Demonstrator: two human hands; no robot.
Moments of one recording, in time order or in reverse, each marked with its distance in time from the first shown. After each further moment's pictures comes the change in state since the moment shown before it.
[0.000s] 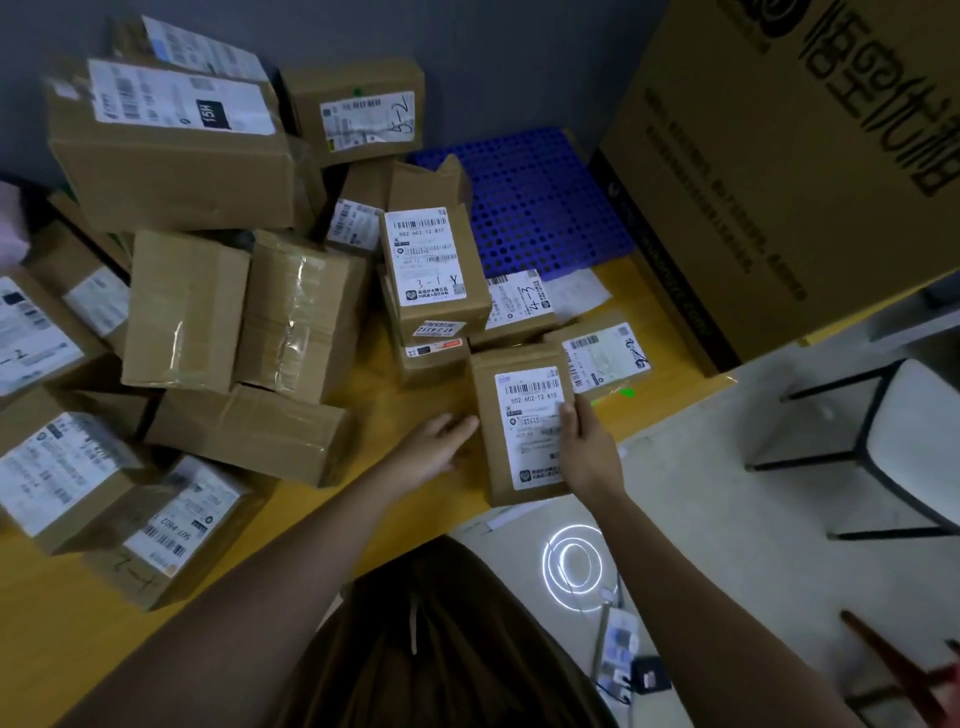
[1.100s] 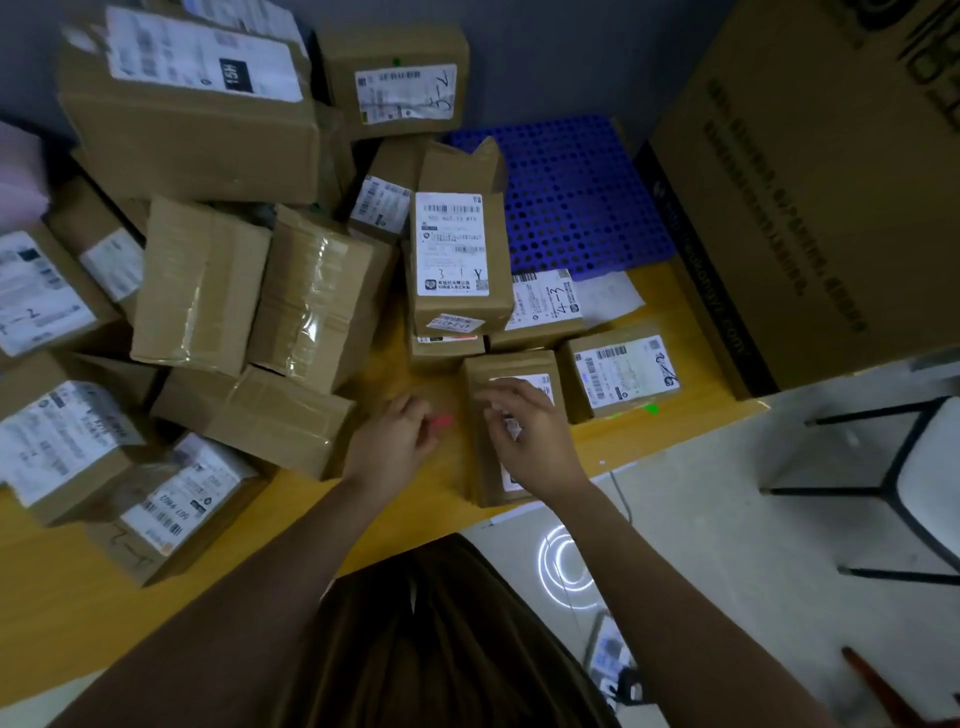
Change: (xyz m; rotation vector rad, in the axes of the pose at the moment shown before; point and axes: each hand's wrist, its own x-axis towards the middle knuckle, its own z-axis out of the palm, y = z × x) left_hand -0.002 -0.030 -0.029 0.805 0.568 0.468; right_hand 0.021 -0.033 0.040 -0.158 -0.184 -0.666
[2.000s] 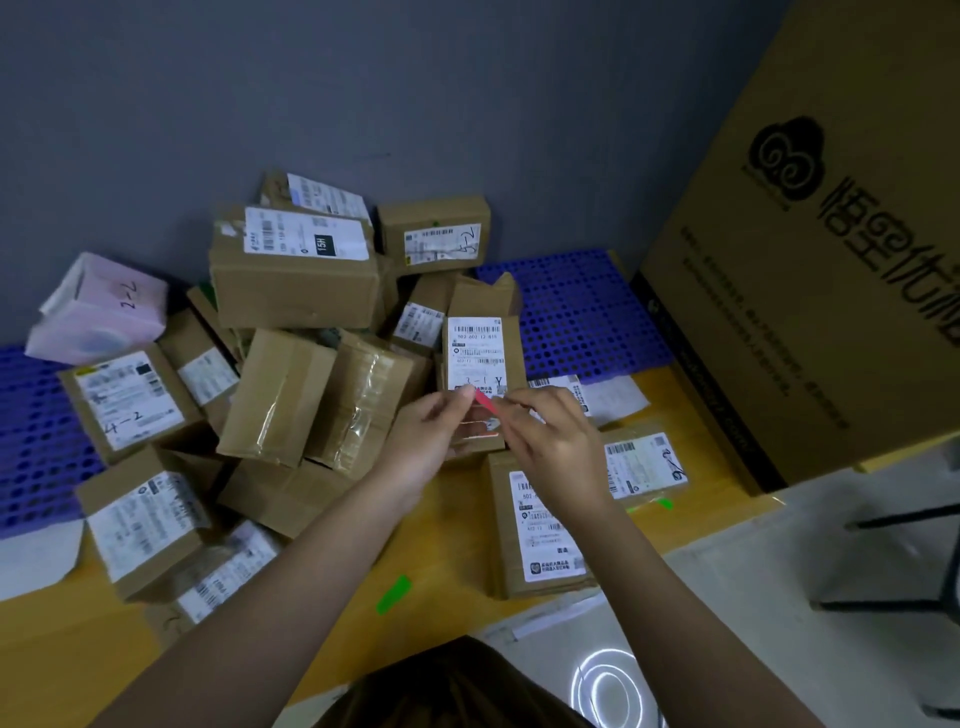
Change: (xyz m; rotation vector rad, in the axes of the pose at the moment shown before) left_hand 0.027 0.080 -0.140 -1.163 0.019 -0.395; right_hand 0.053 -0.067 -0.058 -0.358 0.609 -0.554
